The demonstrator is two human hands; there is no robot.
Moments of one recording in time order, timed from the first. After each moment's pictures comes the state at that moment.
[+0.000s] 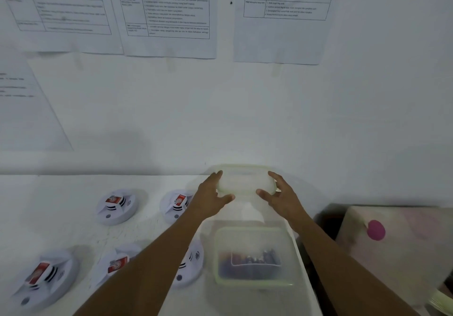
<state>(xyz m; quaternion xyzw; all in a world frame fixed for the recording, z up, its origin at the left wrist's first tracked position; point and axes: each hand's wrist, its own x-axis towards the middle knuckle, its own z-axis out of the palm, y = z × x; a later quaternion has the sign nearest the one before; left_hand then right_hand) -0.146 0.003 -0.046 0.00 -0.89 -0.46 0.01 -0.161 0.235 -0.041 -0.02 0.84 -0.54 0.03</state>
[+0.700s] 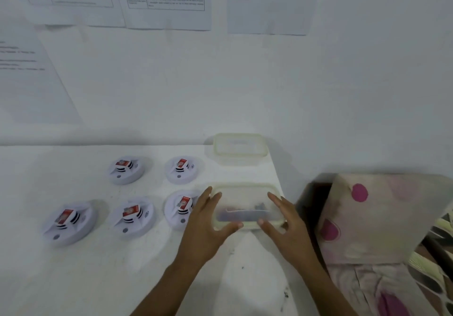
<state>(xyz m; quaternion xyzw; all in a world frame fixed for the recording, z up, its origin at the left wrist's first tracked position) 0.051 0.038 -0.062 0.00 -0.90 -0.43 0.10 0.030 0.254 -0.075 -0.10 0.84 -0.54 -0.07</state>
